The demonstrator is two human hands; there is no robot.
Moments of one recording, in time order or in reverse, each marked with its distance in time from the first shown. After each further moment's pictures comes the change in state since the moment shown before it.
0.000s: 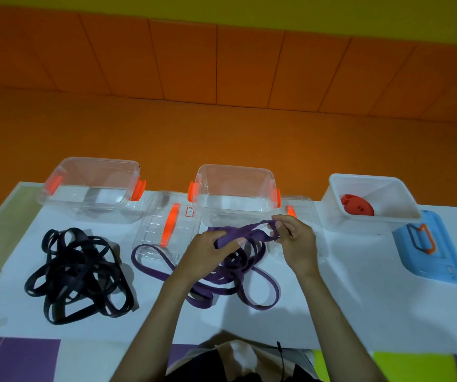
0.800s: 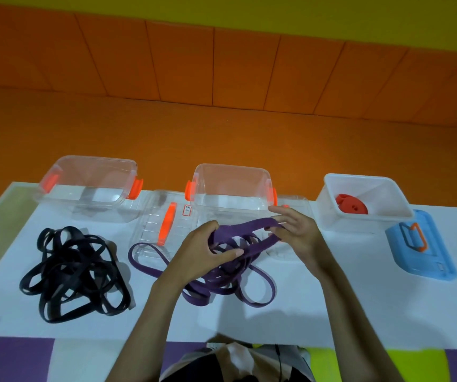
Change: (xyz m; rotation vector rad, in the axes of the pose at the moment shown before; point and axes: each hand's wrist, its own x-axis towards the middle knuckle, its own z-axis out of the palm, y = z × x) left_hand -0.014 0.006 -0.011 0.125 0.019 0.063; right_hand -0.010 -0.036 -0.040 0.079 -0.339 -0.024
